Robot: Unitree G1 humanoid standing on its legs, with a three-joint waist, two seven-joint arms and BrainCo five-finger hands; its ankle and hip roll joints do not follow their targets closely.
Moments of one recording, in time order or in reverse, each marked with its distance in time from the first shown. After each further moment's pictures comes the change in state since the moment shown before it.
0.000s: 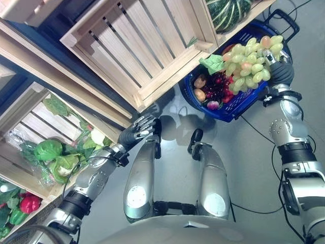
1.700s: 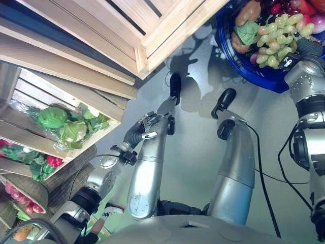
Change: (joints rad) left arm -0.075 -0.105 -0.137 0.161 0.106 -0.267 0.102; right arm -0.496 -0.087 0.118 0.579 -0.124 0.249 -0.360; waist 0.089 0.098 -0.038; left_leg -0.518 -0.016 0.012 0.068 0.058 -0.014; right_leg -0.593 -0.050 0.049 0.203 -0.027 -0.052
